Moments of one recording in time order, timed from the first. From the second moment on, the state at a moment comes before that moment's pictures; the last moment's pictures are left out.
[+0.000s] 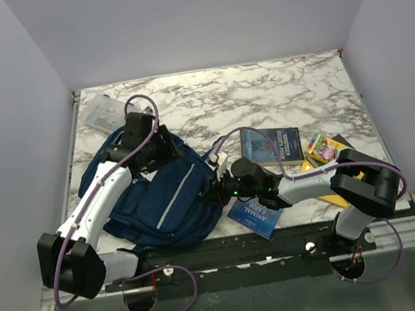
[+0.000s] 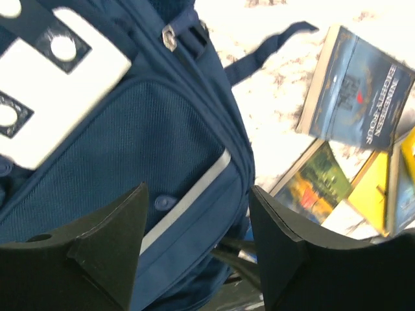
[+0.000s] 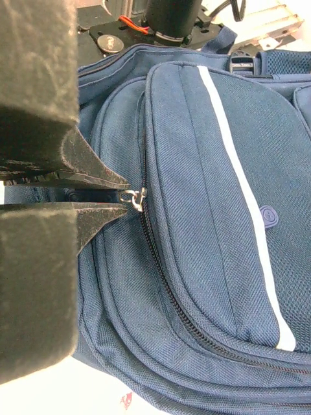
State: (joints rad) left arm -0.36 1.35 1.13 -0.69 0.10 -0.69; right arm 1.01 1.61 0.63 0.60 -0.17 0.36
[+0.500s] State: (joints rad) left arm -0.62 1.49 1.09 -0.70 0.12 -0.59; right arm 1.01 1.61 0.59 0.66 -0.21 0.28
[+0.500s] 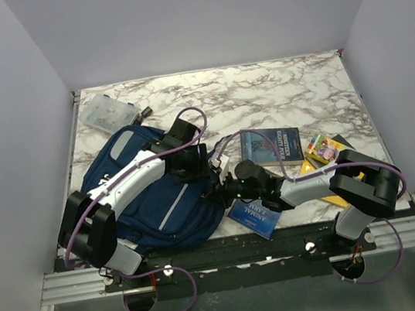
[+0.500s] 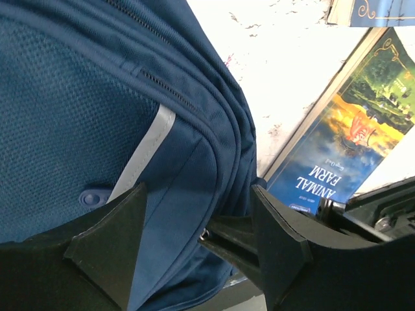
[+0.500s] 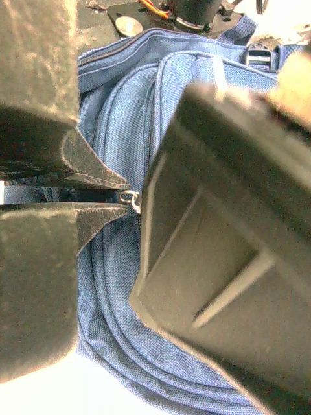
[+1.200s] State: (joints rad) left arm -0.60 1.62 1.23 -0.70 0.06 -0.56; right arm 0.99 1.57 0.61 0.62 -0.12 0.19
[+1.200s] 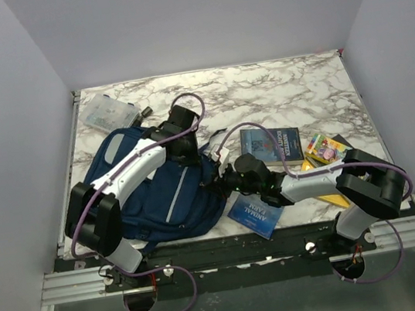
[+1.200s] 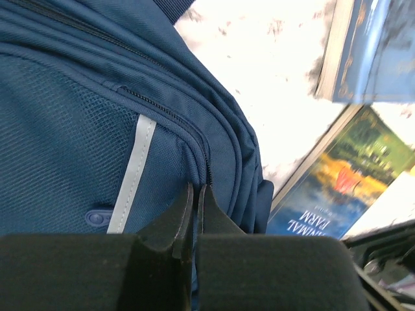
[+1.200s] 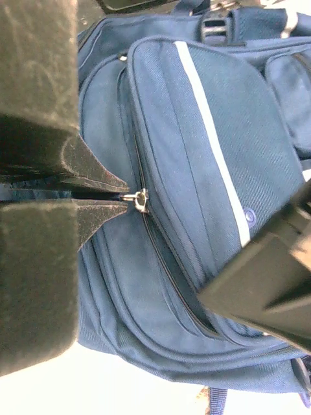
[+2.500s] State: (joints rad) left arm -0.46 1.55 1.41 -0.81 -0.13 -0.91; right arm 1.20 1.75 0.74 0.66 -0.04 0.43
